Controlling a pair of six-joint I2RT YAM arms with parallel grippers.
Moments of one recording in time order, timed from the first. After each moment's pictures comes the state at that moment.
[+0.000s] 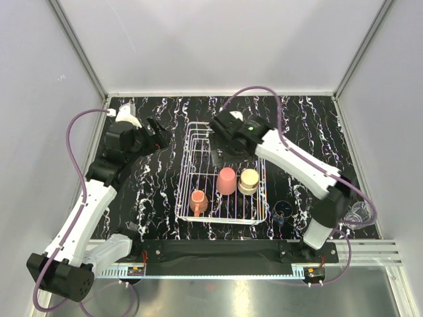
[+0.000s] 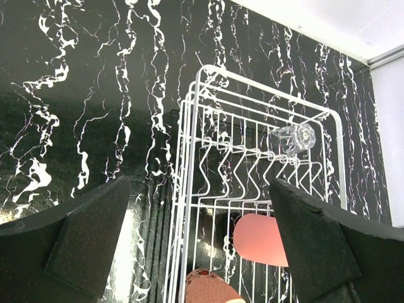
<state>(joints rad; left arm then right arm) -0.28 0.98 1.00 -0.46 -0.02 -0.58 0.87 1.74 1.79 -1.20 0.26 0.64</state>
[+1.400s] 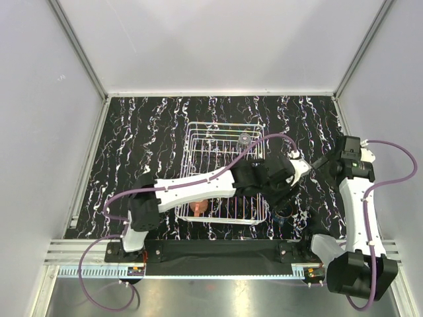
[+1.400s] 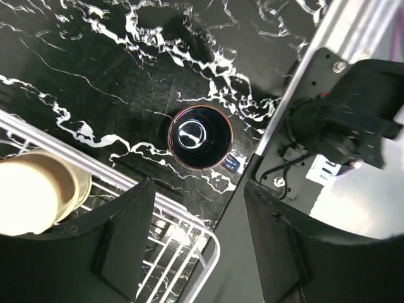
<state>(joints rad) -1.28 1.94 1.82 -0.68 0.02 -0.28 -0.18 1.00 0.95 -0.96 0.24 0.73</state>
